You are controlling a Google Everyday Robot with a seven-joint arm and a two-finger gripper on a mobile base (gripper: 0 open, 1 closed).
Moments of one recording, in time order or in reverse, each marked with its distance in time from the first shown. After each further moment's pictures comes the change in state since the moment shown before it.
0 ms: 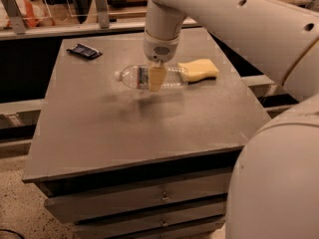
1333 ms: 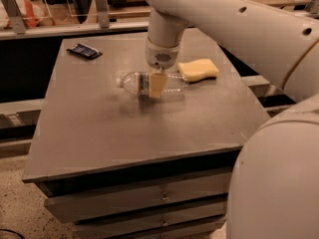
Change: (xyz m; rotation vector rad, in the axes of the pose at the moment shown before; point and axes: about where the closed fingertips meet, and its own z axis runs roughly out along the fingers) arm 0.004 0.006 0.019 -0.038 -0.020 0.011
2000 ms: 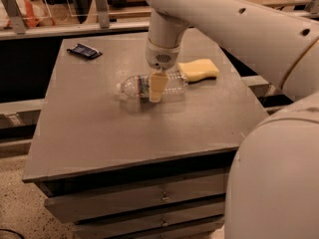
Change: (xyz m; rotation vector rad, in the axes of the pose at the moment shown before) arm 0.001 -0.001 0.003 -0.005 -0.005 0.003
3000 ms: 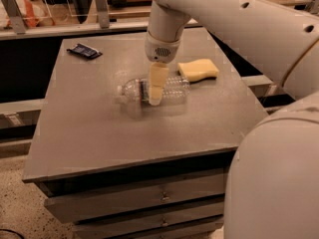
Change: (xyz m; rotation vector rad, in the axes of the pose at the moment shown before) arm -0.007 -0.011 -0.014 0.037 -0.028 0.012
